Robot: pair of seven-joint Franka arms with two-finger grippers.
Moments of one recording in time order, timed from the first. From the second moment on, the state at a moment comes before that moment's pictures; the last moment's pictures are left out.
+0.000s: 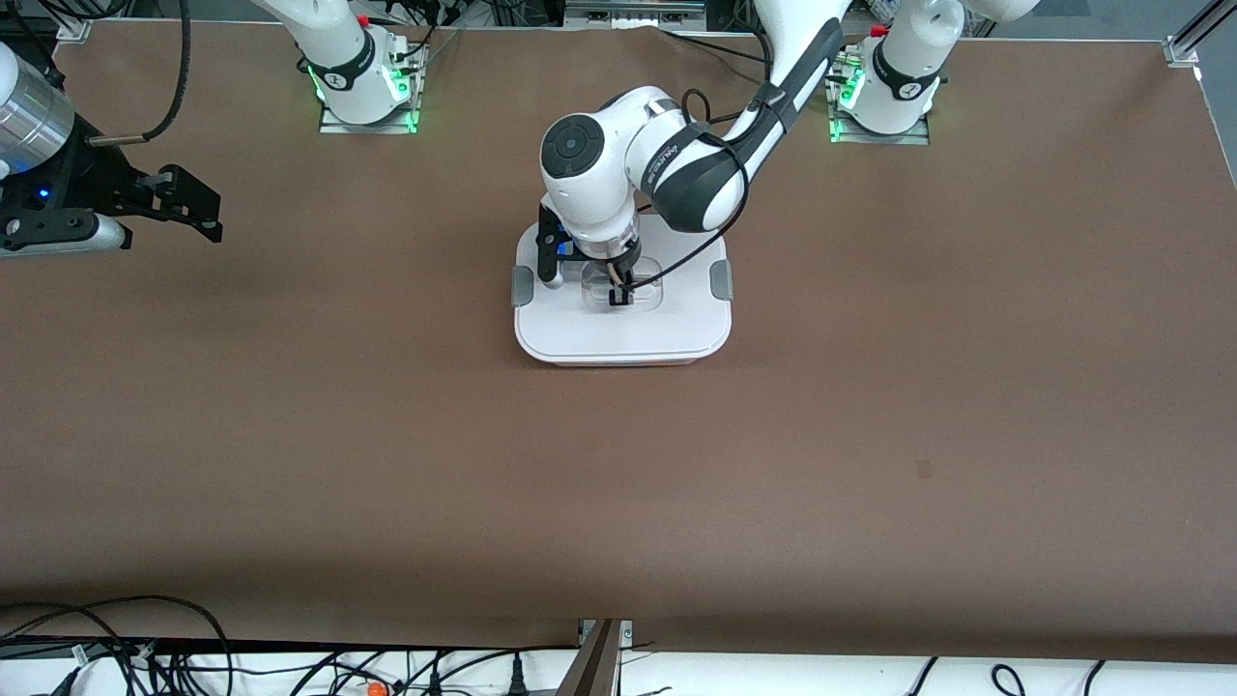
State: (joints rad) left arm -0.80 0.67 -0.05 -1.34 0.12 1.88 0.63; right arm 0.24 0.05 -0.12 -1.51 -0.02 1.56 0.02
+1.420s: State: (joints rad) left arm -0.61 0.61 -0.02 -1.25 0.06 1.81 0.56; right arm 0.24 0.05 -0.11 -1.51 -0.02 1.54 0.02
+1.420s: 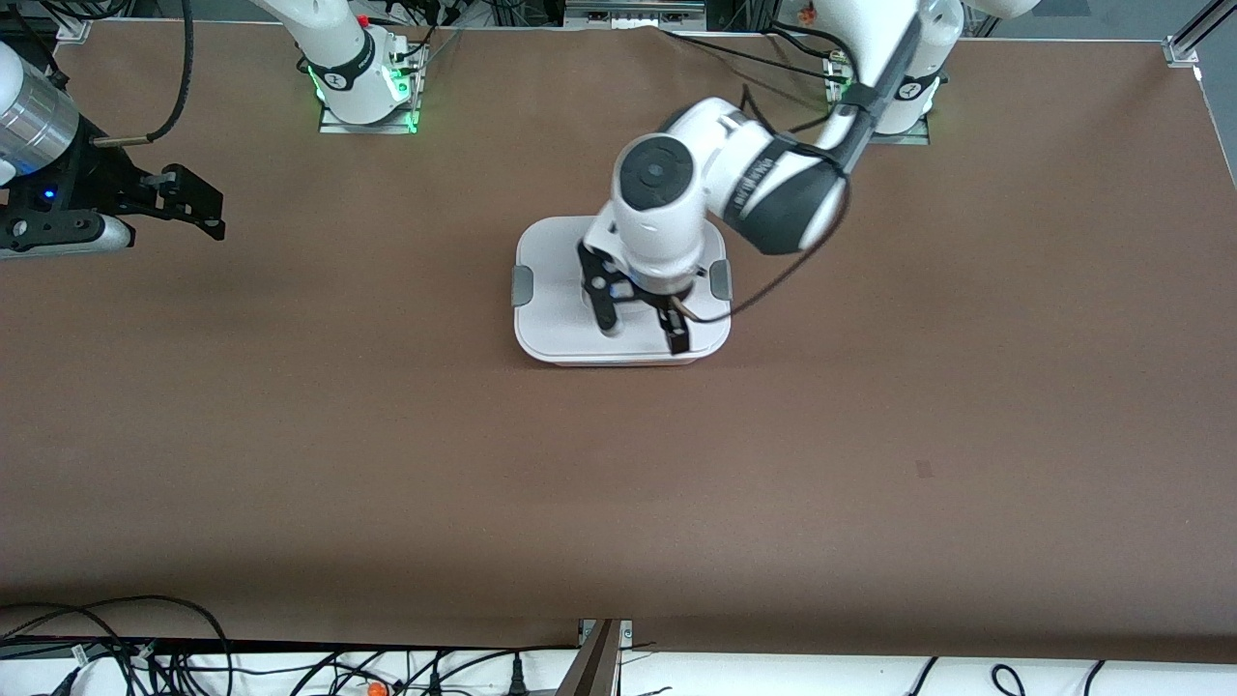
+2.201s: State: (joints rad) left arm -0.26 0.60 -0.02 -1.17 -0.13 1.75 0.41; right arm 0.24 0.05 -0.12 -1.51 -0.02 1.54 0.02
